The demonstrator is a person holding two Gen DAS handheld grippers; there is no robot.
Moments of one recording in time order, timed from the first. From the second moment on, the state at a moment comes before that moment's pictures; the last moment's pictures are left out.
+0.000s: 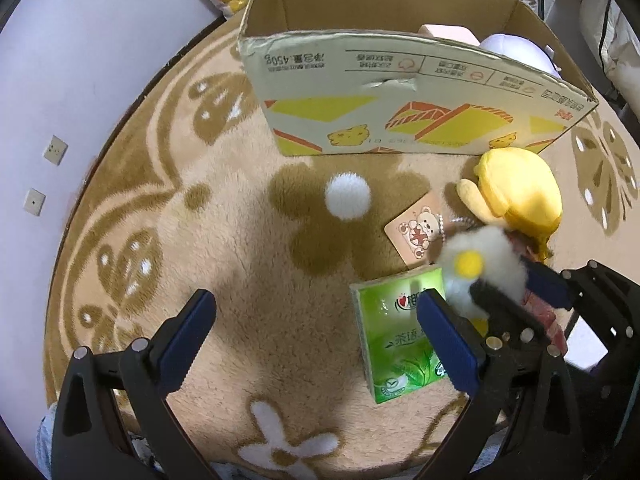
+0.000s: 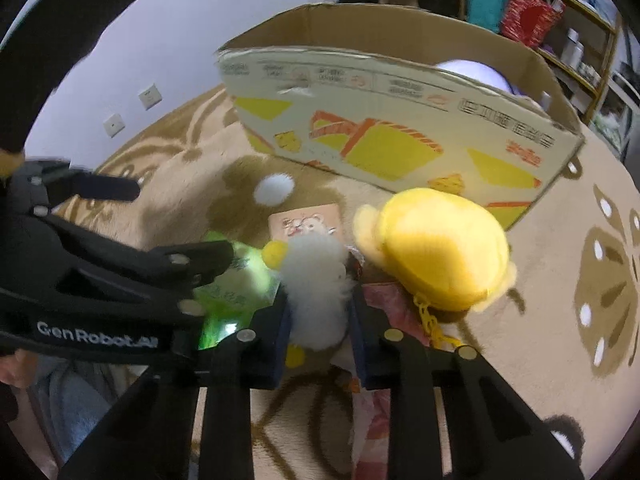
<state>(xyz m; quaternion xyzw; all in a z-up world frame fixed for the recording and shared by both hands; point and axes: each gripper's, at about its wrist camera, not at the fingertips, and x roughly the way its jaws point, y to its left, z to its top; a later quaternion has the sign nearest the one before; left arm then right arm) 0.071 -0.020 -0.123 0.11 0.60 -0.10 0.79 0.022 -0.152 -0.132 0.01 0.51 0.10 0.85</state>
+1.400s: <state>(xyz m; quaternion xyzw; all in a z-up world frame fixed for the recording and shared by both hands) 0.048 -0.082 -0.162 0.24 0.61 -0.14 0.74 0.023 -0.206 -0.124 0.17 0.50 0.09 0.84</state>
